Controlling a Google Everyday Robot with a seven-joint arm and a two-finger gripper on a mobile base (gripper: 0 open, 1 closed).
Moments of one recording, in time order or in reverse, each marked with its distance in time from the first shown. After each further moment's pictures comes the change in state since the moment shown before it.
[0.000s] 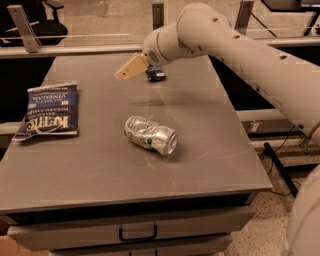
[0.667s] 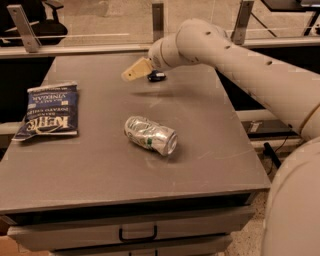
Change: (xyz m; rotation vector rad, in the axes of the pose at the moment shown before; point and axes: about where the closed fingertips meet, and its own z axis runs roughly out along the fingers) arm 0.036 -0.032 0.028 0.091 0.033 0.131
